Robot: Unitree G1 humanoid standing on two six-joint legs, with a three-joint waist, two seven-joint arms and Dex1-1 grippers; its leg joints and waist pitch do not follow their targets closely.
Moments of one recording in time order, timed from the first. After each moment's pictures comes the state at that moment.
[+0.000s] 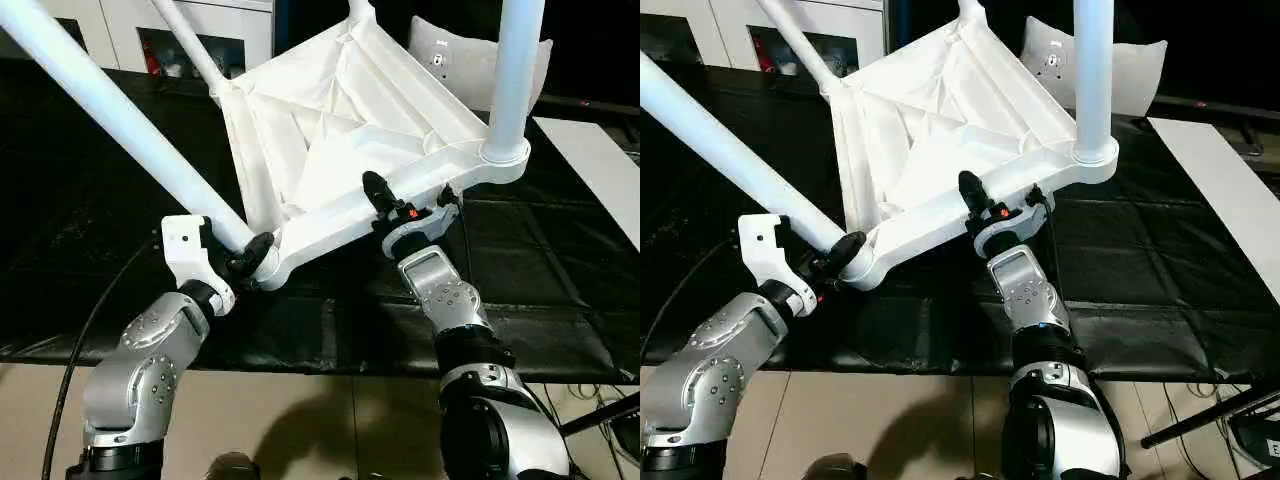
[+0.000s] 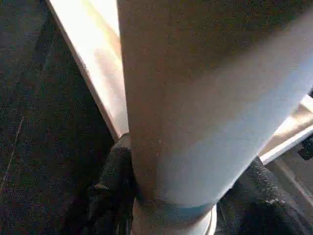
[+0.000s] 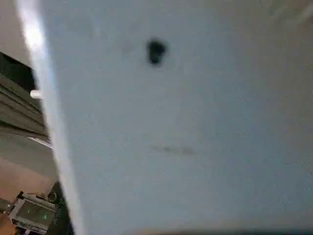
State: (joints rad) left arm -0.17 0.11 0.12 -0.21 -0.42 0.65 -0.24; right arm -0.72 0.14 -0.45 0.78 0.75 0.25 0.40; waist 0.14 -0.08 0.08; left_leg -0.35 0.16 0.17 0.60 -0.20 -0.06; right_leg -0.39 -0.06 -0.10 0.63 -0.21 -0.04
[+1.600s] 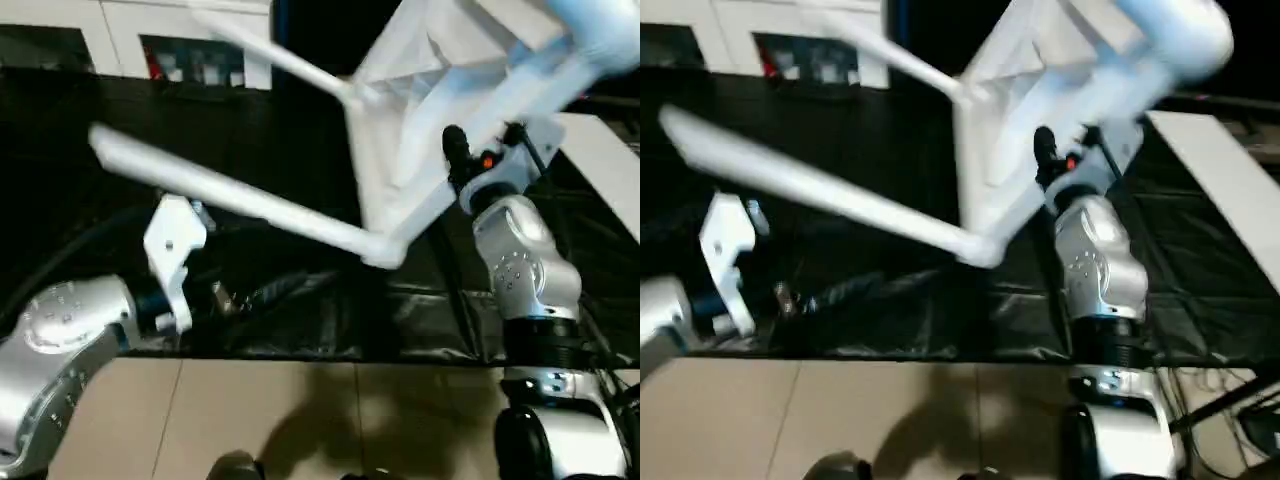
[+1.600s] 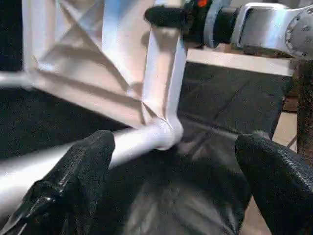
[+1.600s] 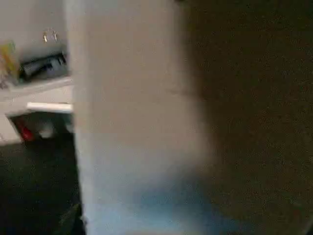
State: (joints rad) left arm -0.17 0.61 0.06 -0.59 -0.53 0.68 -0.69; right arm -0.65 -0.14 -0.20 0.25 0.31 0.34 0.02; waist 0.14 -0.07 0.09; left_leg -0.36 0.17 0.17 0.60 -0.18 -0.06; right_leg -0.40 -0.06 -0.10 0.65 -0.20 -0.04
